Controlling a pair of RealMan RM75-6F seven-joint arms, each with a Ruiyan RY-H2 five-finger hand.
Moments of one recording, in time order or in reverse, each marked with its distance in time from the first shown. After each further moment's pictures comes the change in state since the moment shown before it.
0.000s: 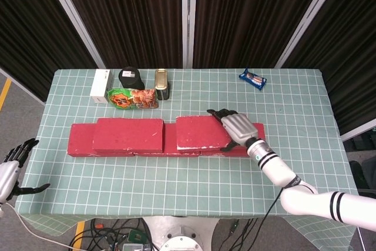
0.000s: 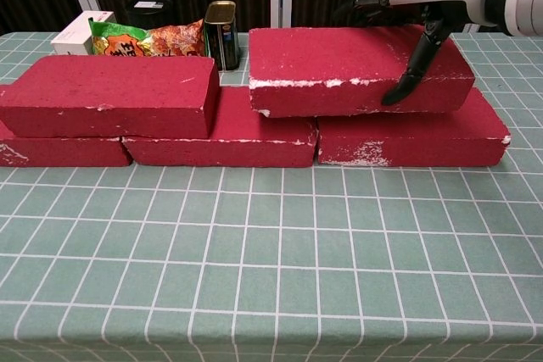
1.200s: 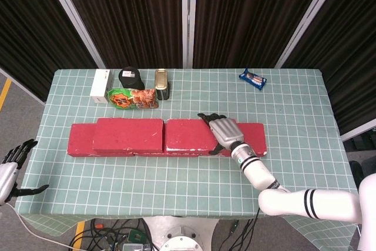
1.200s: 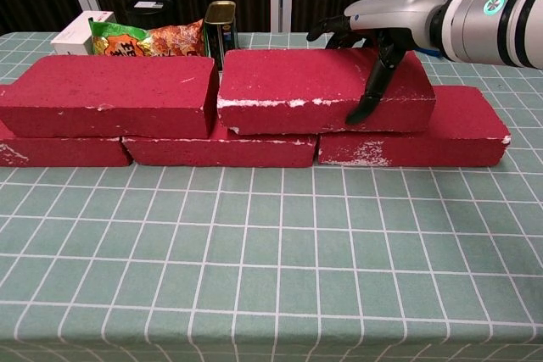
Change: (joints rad) left arm 0.012 -0.021 0.007 0.048 0.029 0.027 -0.025; right arm 0.140 -0.128 -0.051 -0.016 0.265 0.149 -0.154
